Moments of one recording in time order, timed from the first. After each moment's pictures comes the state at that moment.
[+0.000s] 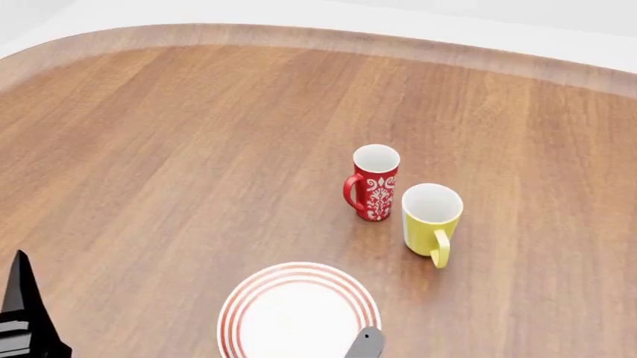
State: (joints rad) left arm 0.05 -0.33 0.04 0.66 -0.42 -0.27 -0.42; right arm 0.57 0.55 -0.79 0.04 0.36 0.73 -0.63
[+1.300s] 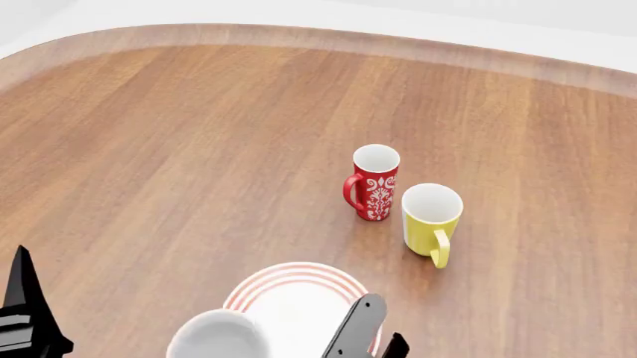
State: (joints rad) left arm 0.03 -0.34 0.05 0.63 -0.43 -0.26 -0.43; right arm 0.53 0.58 -0.69 -0.11 0.40 0.59 -0.55
